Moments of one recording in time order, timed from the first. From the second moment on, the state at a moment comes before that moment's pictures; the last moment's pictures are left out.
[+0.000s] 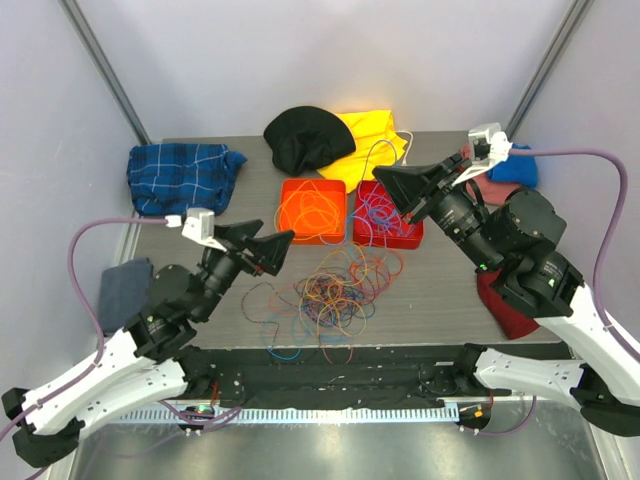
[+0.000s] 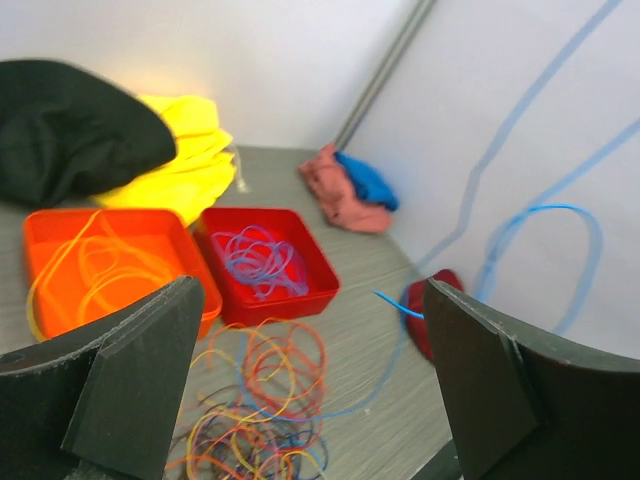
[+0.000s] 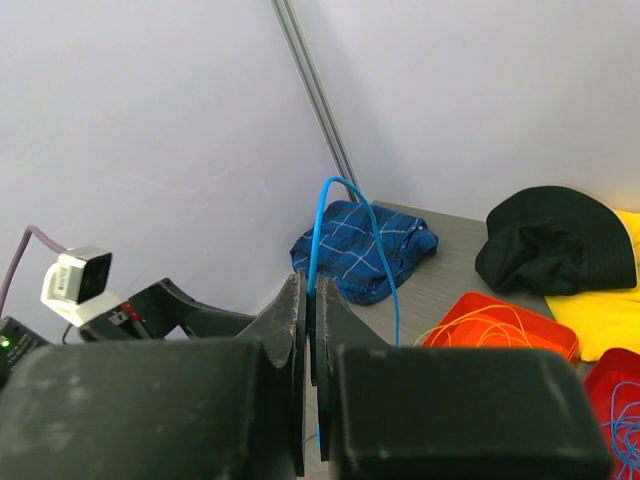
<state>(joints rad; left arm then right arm) -0.94 0.62 0.74 0.06 -0.39 -0.42 0.92 0.93 1.40 -0.21 0.23 0.31</state>
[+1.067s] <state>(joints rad) -1.11 1.02 0.88 0.21 -0.34 -0.31 0.92 0.95 1.38 -0.21 0.21 0.37</state>
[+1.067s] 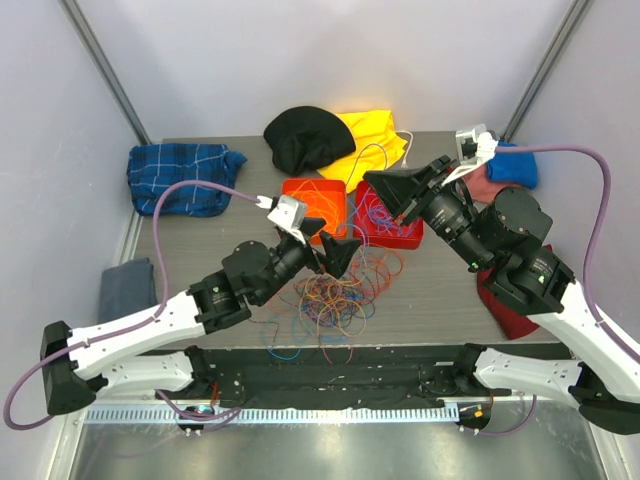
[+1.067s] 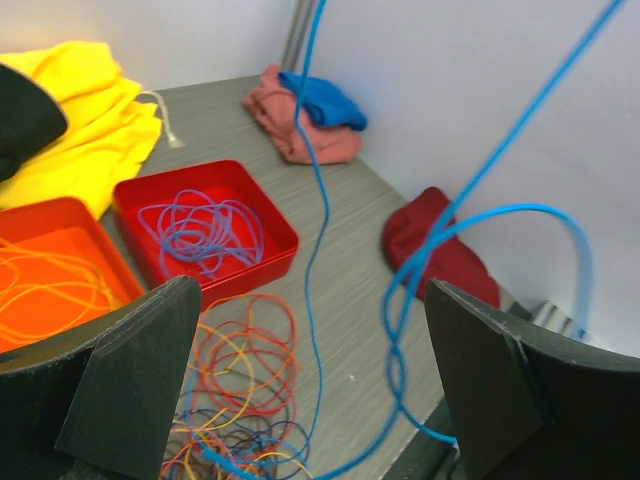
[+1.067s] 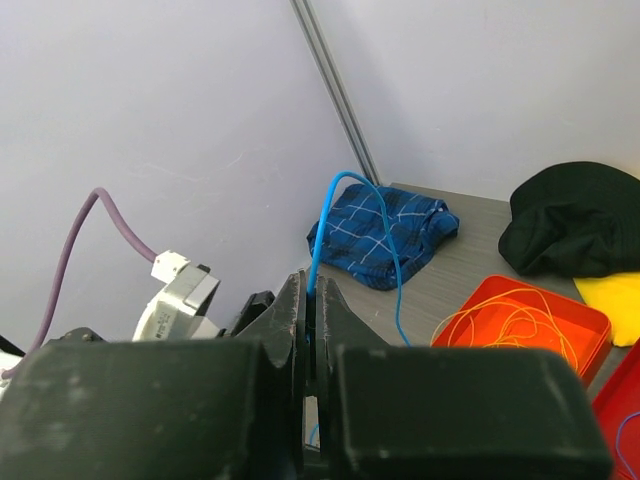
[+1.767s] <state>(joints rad) -1.11 1.16 0.84 0.13 -0.70 -0.28 0.92 0.94 1.39 -0.23 0.18 0.39</state>
